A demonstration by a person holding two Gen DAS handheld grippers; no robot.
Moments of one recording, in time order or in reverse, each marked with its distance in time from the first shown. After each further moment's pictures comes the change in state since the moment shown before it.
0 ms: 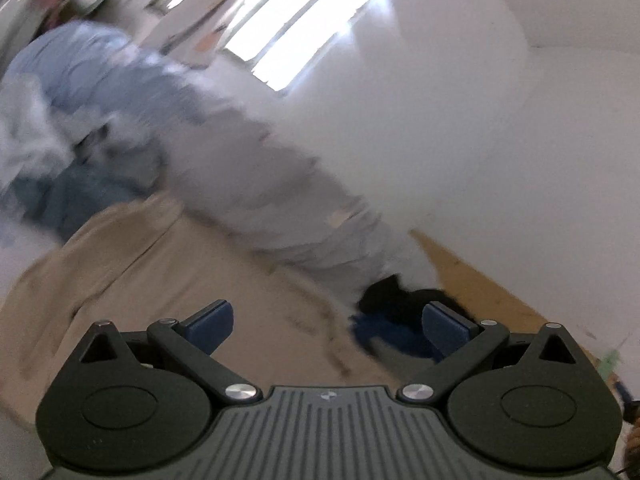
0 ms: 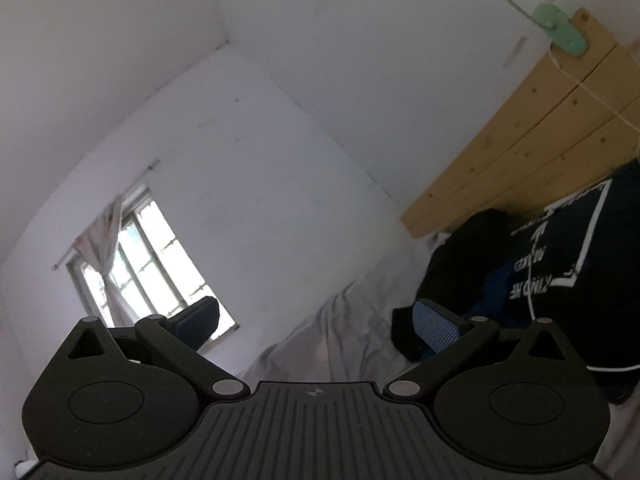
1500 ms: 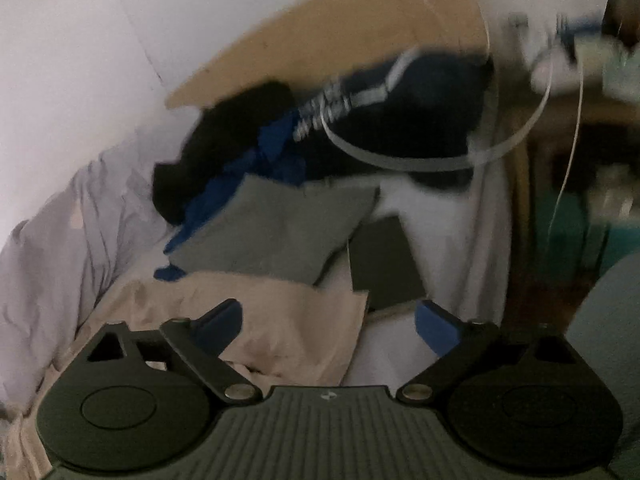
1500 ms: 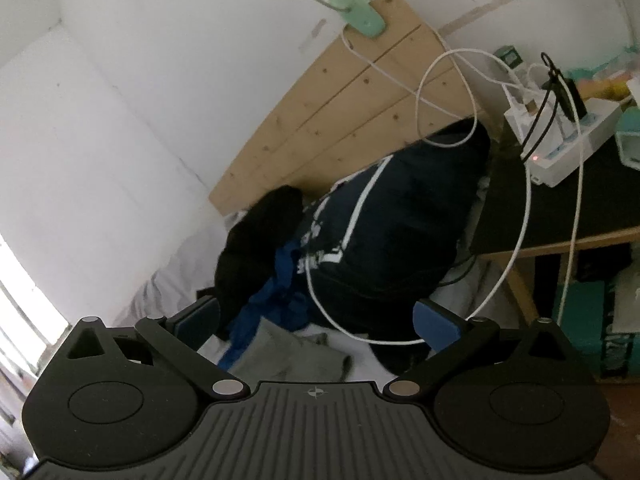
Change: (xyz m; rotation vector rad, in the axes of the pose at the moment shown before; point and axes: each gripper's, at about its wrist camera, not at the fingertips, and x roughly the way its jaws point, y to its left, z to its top) left arm 0.176 -0.271 -0.271 1.208 0.539 -0.183; right arm 0.007 -0.123 -0.011 0.071 0.064 -0.566
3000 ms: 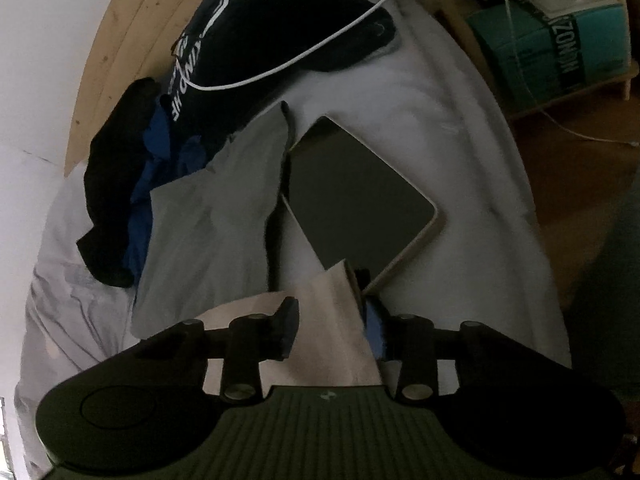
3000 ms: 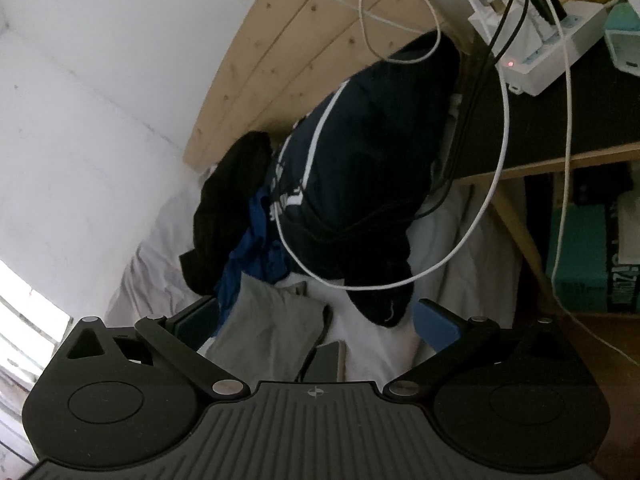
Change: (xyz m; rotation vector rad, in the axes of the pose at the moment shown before) left arm 0.096 -0.038 -0.015 0.563 0.148 -0.053; right arm 0.030 -0.033 -0.020 0.155 0.201 -0.027
